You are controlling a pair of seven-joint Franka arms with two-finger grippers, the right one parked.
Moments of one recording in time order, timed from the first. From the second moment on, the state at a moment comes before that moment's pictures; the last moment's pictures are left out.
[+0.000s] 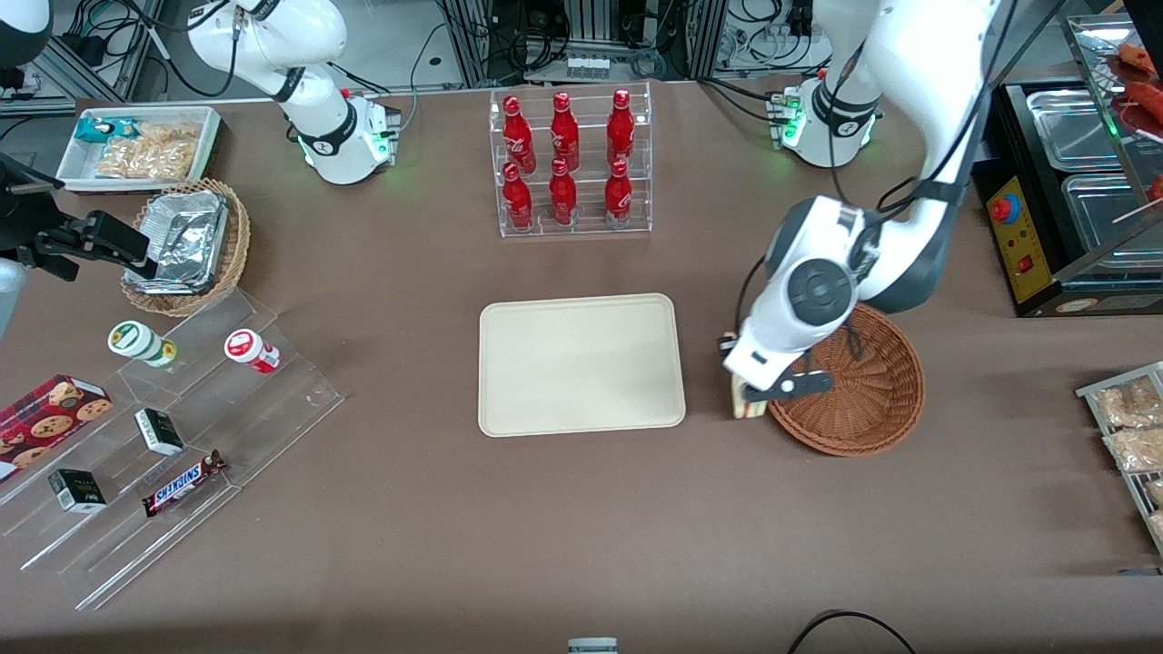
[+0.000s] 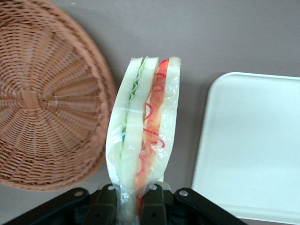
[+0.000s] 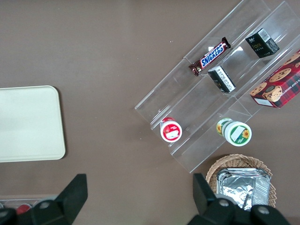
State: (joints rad) arm -0.38 0.42 -0.09 -1.72 0.00 1.97 -0.60
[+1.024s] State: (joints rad) arm -0.67 0.81 -0.10 -1.26 0.00 1.94 -0.89
